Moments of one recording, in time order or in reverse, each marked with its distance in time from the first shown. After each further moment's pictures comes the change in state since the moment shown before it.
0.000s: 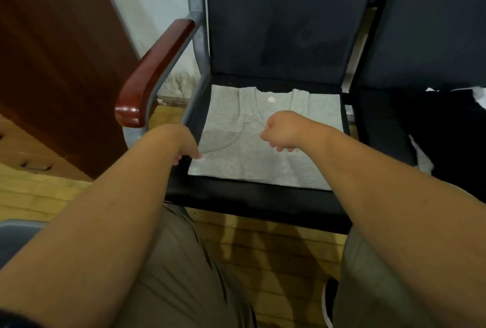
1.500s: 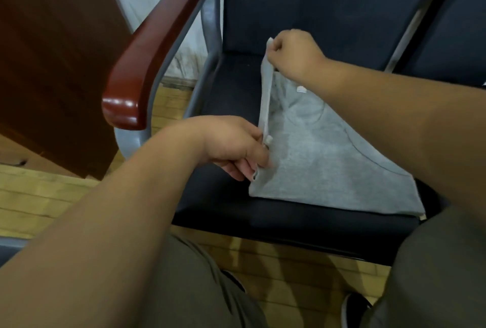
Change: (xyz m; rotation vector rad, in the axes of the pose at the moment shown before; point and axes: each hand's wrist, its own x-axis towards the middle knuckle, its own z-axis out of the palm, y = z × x) left_hand 0.022 0.033 0.004 -0.321 -0.460 0.439; right_hand 0.166 -0.055 -0.048 -0.003 0.583 -0.220
